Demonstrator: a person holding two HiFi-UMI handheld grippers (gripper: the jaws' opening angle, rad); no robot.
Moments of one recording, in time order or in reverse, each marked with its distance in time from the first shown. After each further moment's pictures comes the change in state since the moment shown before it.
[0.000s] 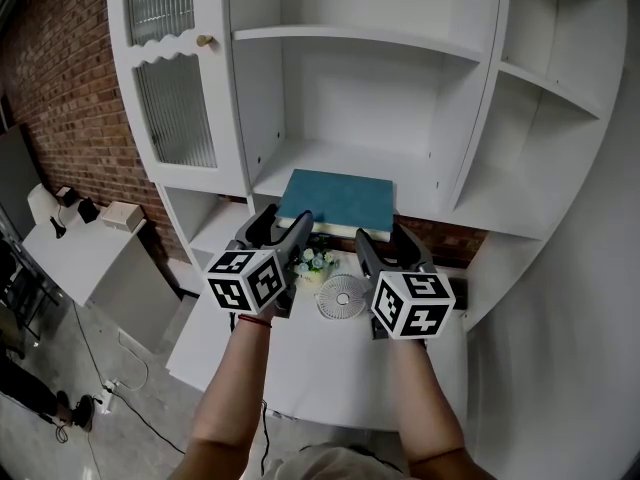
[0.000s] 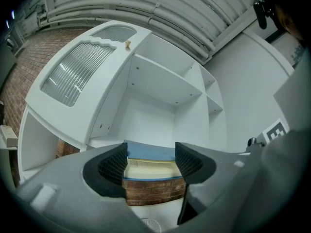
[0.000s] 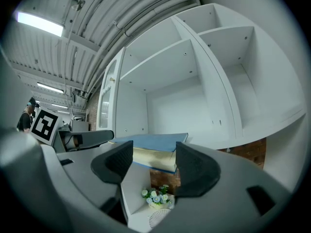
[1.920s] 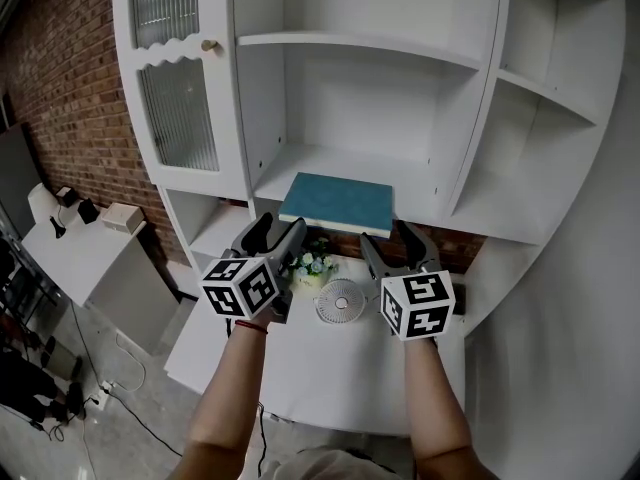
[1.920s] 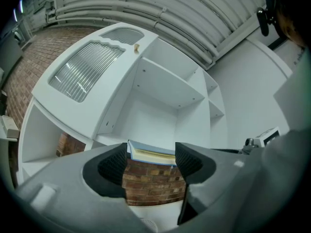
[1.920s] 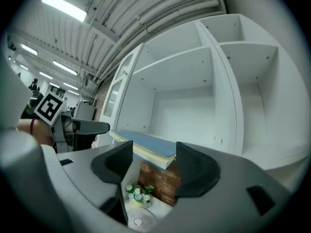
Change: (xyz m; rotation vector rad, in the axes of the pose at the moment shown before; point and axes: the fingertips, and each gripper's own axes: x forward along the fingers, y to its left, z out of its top) left arm -0.010 0.011 -0.004 -0.060 -0.033 0.007; right arm 0.000 -0.006 0.009 -0.253 0.003 0.038
